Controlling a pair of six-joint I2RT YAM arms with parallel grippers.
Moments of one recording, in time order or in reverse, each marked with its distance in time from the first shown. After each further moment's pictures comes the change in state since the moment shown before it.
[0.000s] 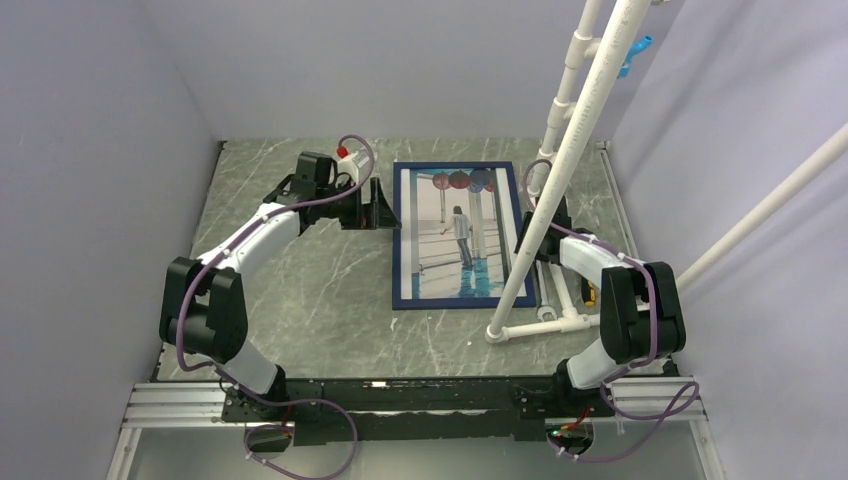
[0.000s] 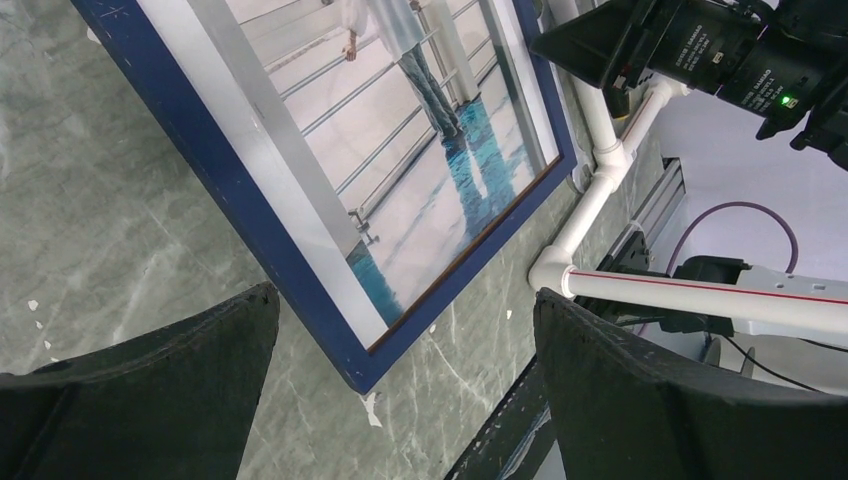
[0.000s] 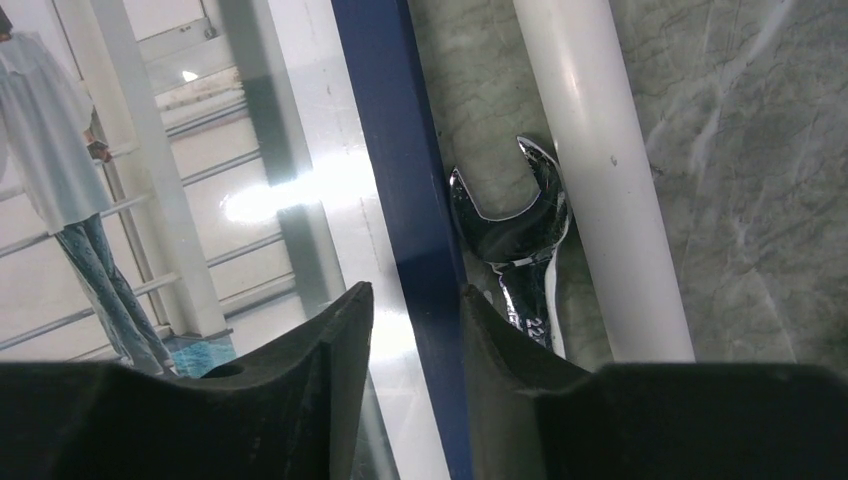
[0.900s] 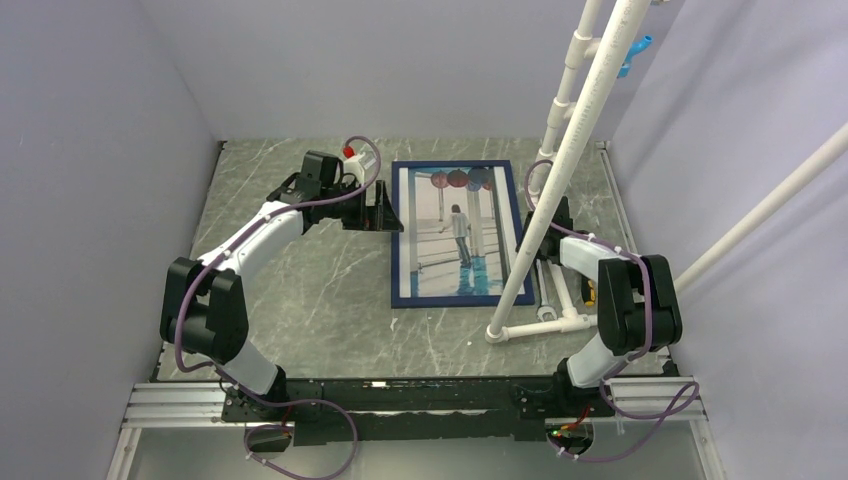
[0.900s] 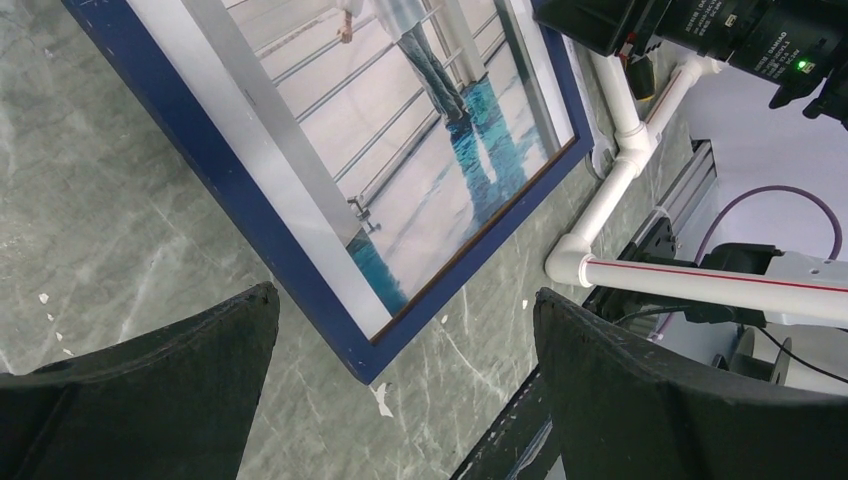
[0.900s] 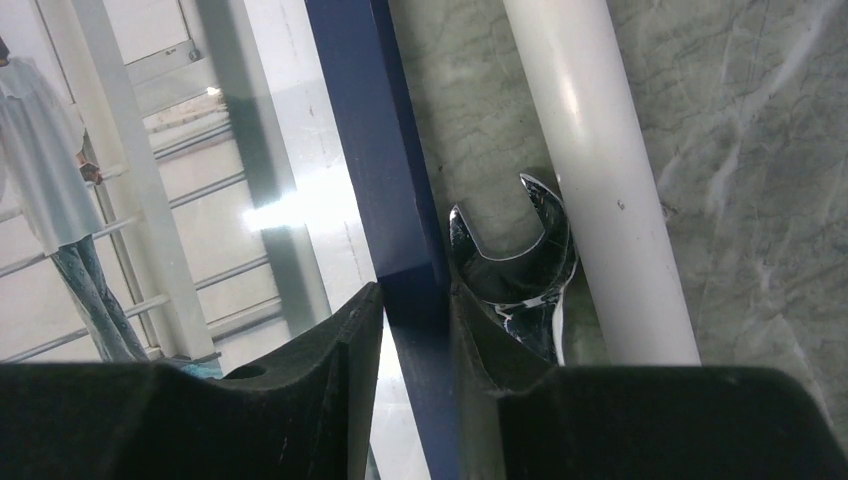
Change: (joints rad) left arm -0.032 0.000 0.029 -0.063 -0.045 0.050; right arm -0.020 0.049 -0.018 0.093 -0.045 0.012
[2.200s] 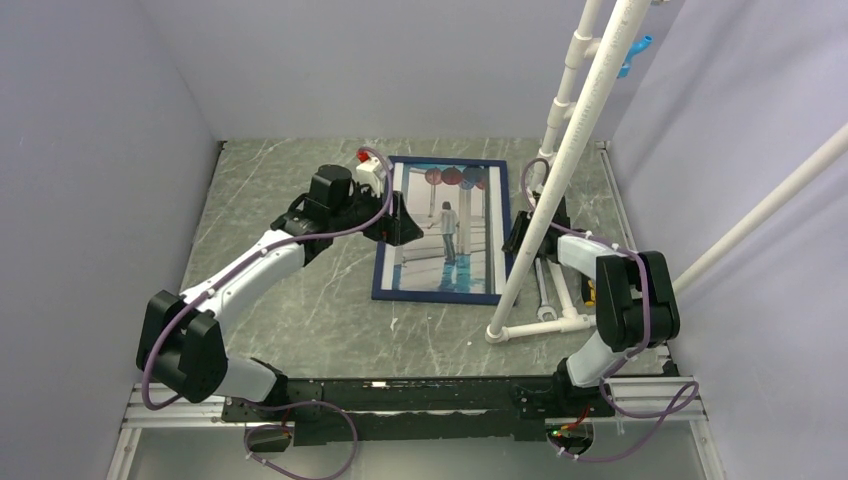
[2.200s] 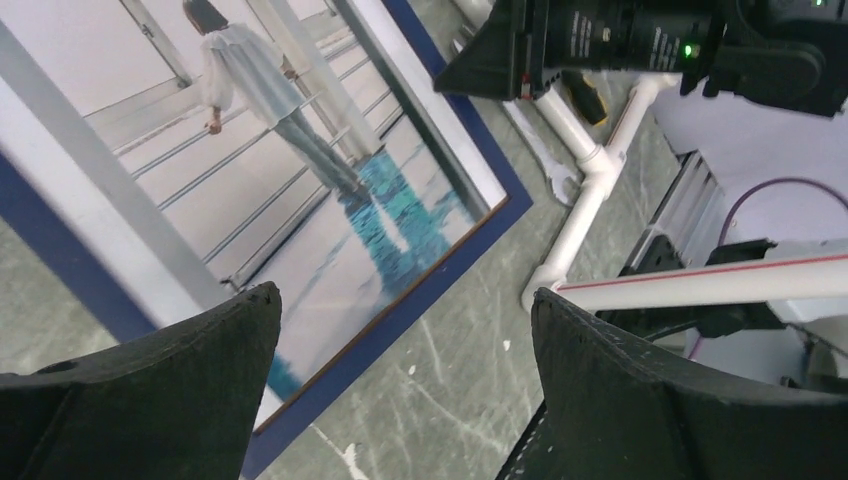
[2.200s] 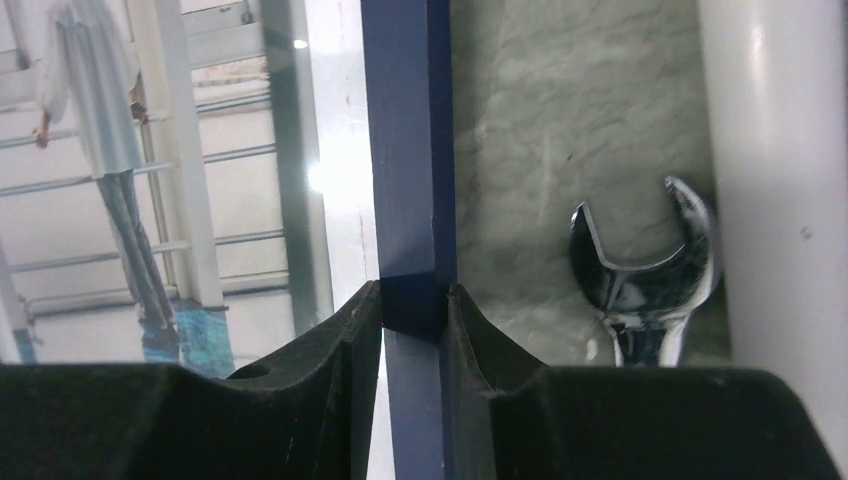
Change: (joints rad) left arm -0.169 -0.192 -0.144 0.235 -0.135 -0.019; right arm 0.005 0.033 0.023 0.021 -0.174 0.001
